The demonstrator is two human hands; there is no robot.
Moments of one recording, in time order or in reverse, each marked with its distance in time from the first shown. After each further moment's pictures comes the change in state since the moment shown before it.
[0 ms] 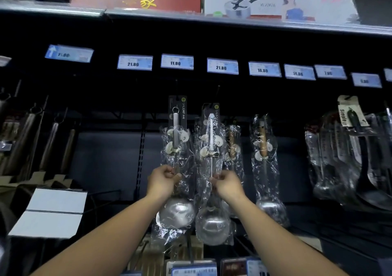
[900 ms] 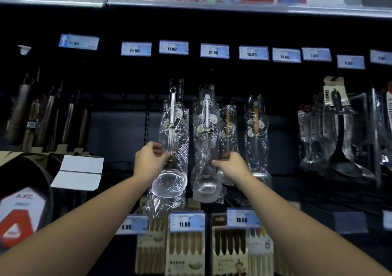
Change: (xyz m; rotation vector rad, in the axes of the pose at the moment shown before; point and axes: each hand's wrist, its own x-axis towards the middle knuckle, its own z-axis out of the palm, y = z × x) left_hand -0.079 0.037 -0.053 0.242 0.121 0.118; right_hand -0.065 -0.011 -0.052 -0.163 -0.061 0.031
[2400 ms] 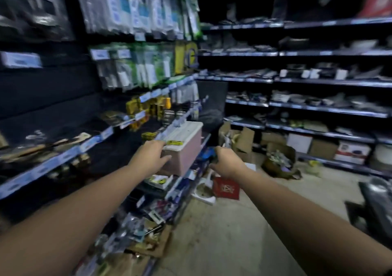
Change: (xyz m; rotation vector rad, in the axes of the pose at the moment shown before) left_hand -0.656 0.363 0.226 -0.011 -1.312 0.784; right_hand -0.671 0.271 -0.490 -0.883 0.164 0.931
